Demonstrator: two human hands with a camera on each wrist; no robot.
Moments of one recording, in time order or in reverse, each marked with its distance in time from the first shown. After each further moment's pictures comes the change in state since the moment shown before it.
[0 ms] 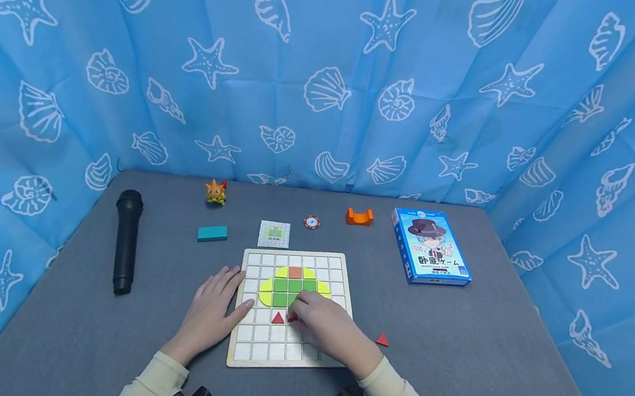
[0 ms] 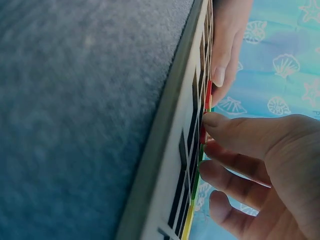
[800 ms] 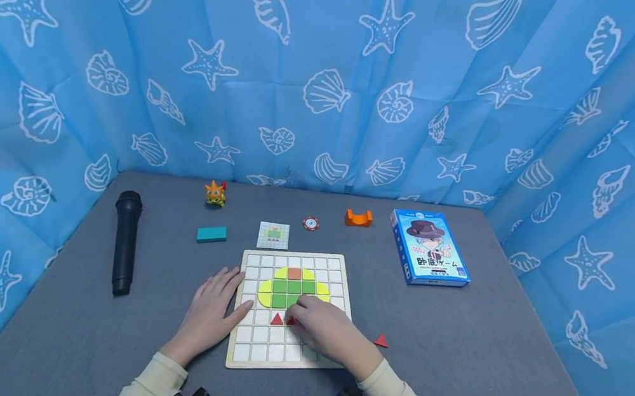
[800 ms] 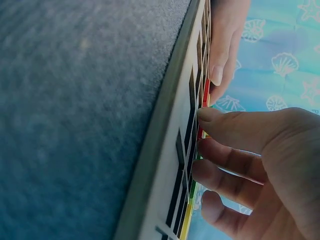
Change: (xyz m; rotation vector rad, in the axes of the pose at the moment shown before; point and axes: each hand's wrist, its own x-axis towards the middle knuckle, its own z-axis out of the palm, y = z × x) left_hand 0.001 0.000 0.001 0.006 -0.004 -0.004; right_hand -0.002 -0.001 0.000 0.019 -0.086 0.044
